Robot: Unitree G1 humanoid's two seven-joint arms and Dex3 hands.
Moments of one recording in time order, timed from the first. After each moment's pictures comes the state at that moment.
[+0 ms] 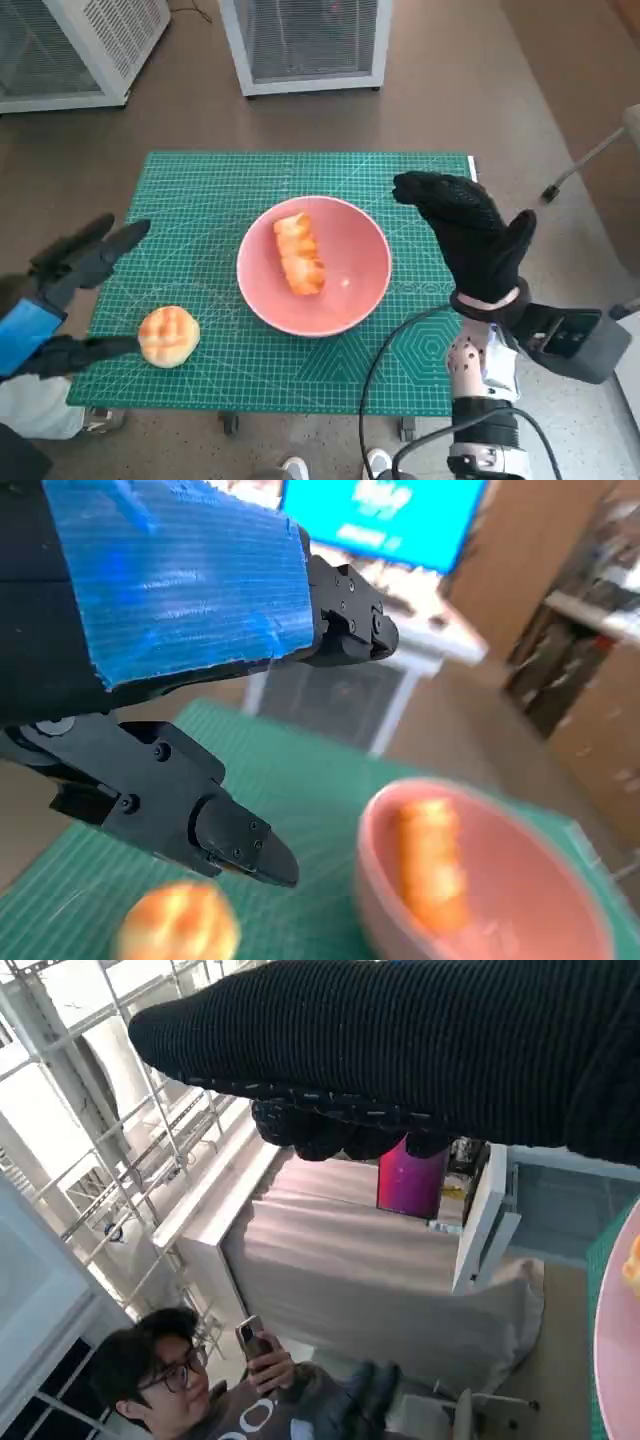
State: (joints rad) left arm 0.20 0.71 0.55 -0.70 0.14 0.15 -0.62; right arm -0.57 0.02 -0.22 0.51 0.55 -0.58 0.88
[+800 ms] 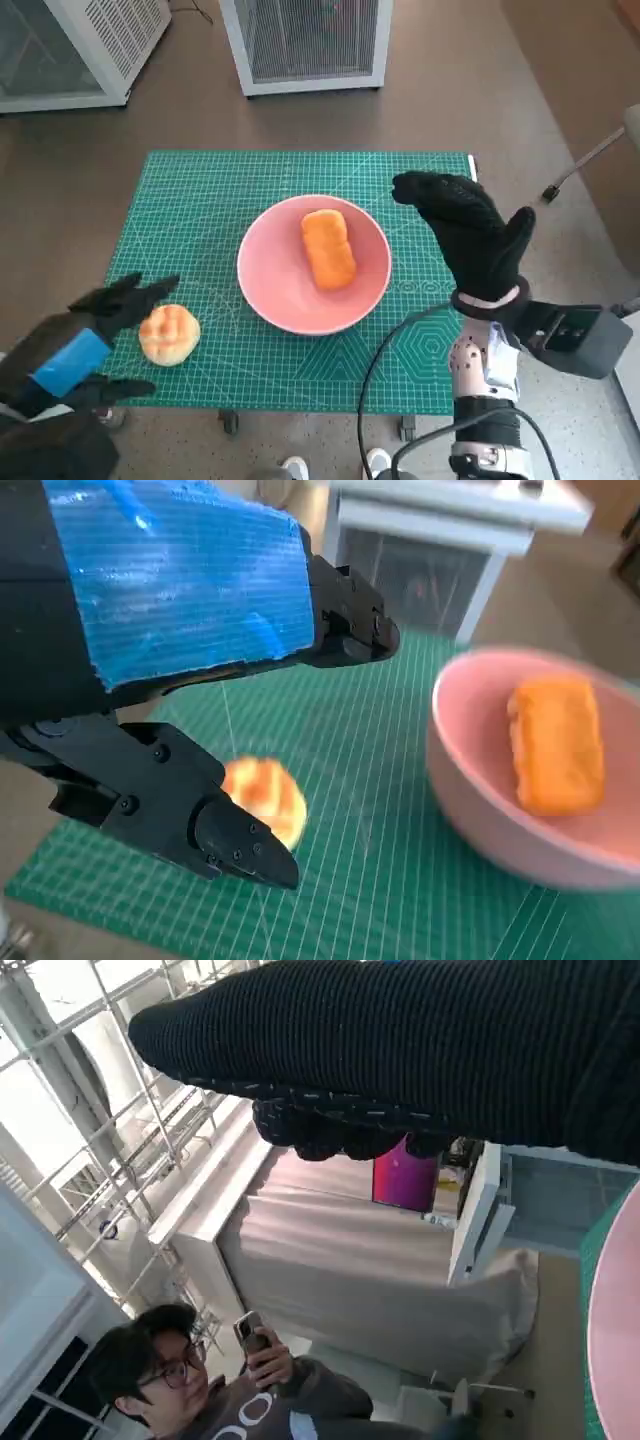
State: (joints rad) left arm 0.27 0.74 0.30 -0.73 0.38 0.33 -0.63; right arm -0.57 0.01 -0.22 0.52 0.55 -0.55 0.89
